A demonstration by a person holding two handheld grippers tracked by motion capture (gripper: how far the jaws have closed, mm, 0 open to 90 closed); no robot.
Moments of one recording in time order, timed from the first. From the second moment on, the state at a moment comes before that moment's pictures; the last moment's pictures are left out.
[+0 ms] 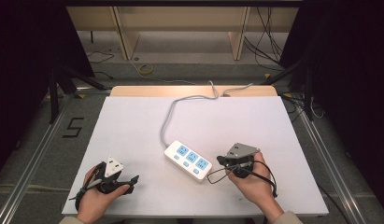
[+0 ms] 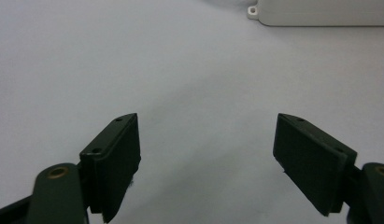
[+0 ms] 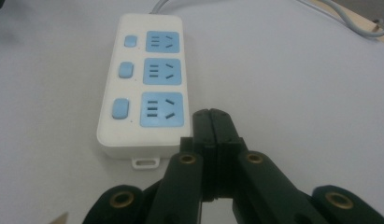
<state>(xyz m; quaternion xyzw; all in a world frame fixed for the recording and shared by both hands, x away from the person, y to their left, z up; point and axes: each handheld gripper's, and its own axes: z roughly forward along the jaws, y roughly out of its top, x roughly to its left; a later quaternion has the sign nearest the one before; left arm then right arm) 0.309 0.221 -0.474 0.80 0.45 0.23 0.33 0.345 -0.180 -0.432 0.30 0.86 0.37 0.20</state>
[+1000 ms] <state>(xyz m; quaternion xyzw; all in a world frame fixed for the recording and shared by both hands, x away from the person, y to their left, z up) 0.310 0.221 -0.474 0.80 0.45 0.23 0.33 0.350 -0.163 -0.430 0.29 0.86 0.37 0.18</state>
